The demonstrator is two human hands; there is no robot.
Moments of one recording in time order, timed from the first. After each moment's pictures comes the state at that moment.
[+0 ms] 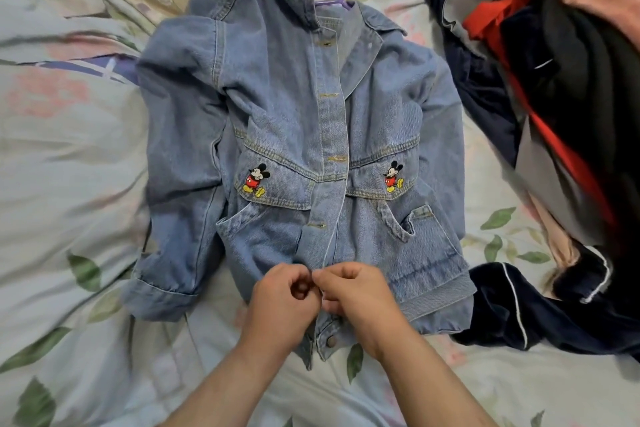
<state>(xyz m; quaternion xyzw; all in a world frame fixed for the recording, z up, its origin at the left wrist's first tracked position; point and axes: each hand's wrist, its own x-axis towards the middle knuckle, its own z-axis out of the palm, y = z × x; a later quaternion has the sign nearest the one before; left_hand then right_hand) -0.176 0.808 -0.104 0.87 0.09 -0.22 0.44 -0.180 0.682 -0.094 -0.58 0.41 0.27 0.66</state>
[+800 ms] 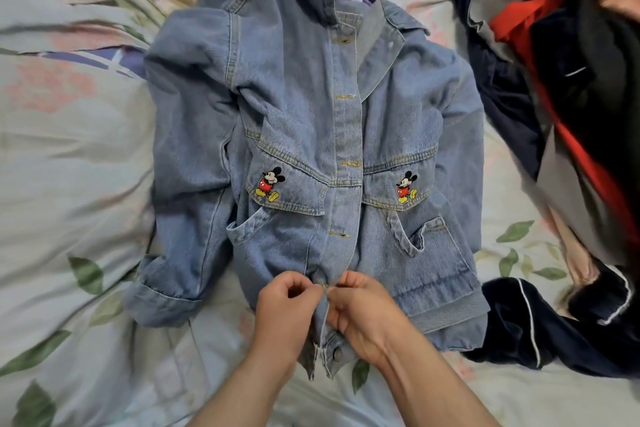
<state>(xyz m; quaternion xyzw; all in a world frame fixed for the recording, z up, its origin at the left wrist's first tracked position) -0.175 0.801 -0.119 0.72 0.32 -0.24 0.56 -0.174 0.688 -0.116 -0.38 0.50 0.28 0.73</state>
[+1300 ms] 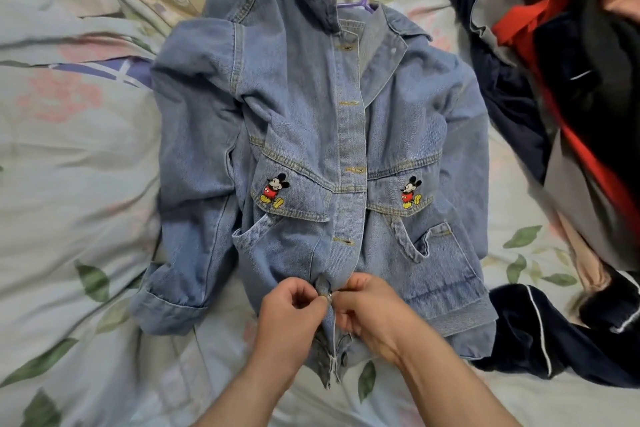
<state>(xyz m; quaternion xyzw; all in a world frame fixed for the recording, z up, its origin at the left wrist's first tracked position) -0.174 0.806 -0.119 0.73 0.29 -0.26 0.56 -0.165 0.675 -0.111 -0.46 0.41 0.35 0.70</state>
